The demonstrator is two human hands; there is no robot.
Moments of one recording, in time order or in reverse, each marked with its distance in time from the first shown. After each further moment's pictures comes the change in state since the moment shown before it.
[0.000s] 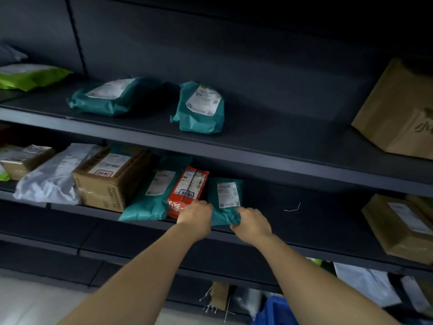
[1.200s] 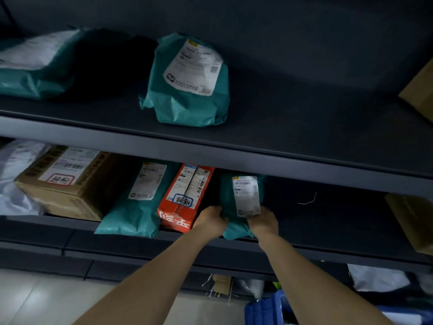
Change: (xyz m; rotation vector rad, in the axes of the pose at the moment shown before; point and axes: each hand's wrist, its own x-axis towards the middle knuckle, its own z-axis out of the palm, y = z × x) left_hand 0.097 0.000 0.061 -0.712 -0.259 -0.186; right_hand 0.094 0.034 0.054 0.621 0.053 0.611
